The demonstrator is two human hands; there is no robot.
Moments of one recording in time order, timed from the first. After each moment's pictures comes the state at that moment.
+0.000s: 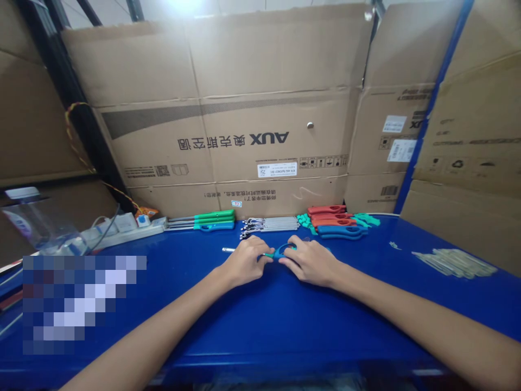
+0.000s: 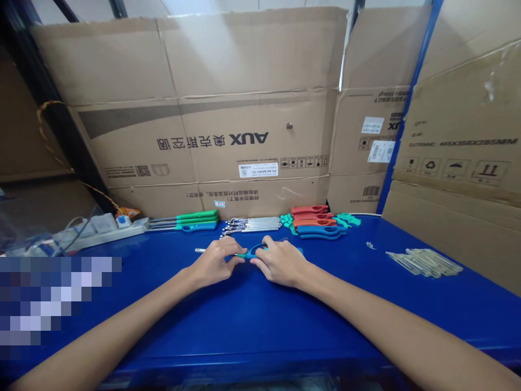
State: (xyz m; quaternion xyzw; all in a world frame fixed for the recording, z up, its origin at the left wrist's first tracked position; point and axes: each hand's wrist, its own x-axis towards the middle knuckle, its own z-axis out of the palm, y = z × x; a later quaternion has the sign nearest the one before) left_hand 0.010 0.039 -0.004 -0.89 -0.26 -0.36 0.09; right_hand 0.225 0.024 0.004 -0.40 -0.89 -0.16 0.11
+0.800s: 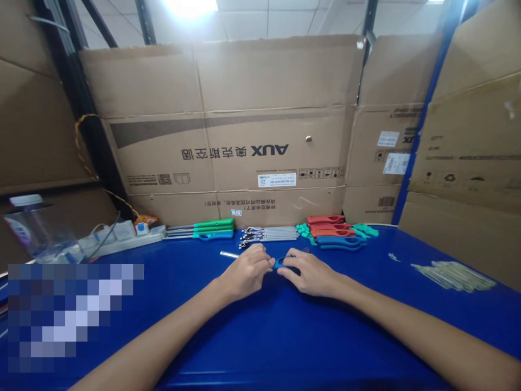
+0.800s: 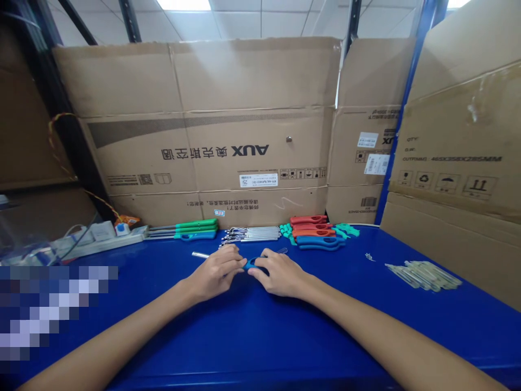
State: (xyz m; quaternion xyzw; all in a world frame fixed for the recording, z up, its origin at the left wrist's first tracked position) left_hand 0.011 0.036 0.002 -0.90 -0.15 -0.35 0.19; right_hand 0.226 0.029 0.004 -0.38 -0.91 0.00 0.19
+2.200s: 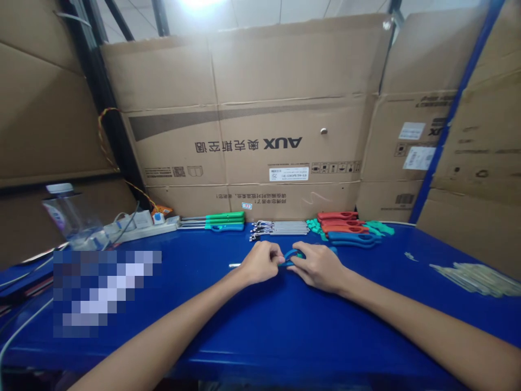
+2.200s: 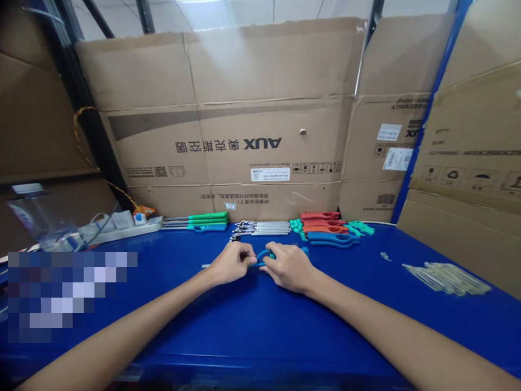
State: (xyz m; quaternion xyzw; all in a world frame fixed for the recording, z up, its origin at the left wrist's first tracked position) left_hand 0.025 0.034 0.004 -0.79 -0.49 -0.30 -0.20; right_hand 0.225 0.038 -0.010 -0.27 -0.90 -0.28 0.21
